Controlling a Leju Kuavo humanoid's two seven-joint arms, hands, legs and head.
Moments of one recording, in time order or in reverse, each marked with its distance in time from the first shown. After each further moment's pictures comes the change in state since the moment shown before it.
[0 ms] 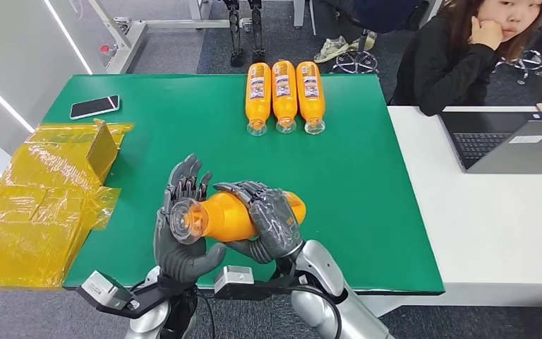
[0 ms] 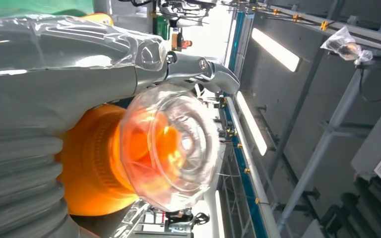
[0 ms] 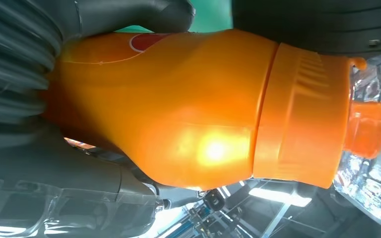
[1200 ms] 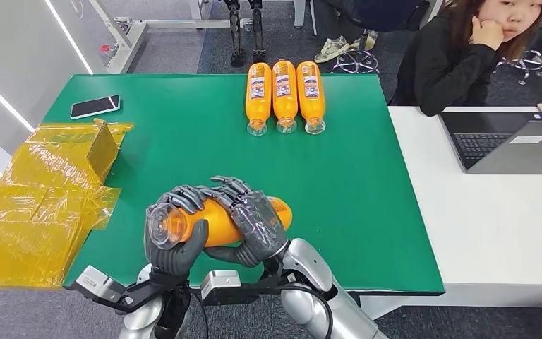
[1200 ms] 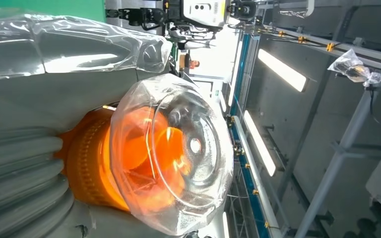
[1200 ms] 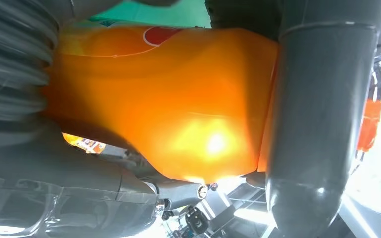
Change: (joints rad) left arm -0.001 0.009 0.044 0.006 0.022 0.049 0.000; right arm -0.022 0.046 0.006 0.055 -0.019 0.041 -0.049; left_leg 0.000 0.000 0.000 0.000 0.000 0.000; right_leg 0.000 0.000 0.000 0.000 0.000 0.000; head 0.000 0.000
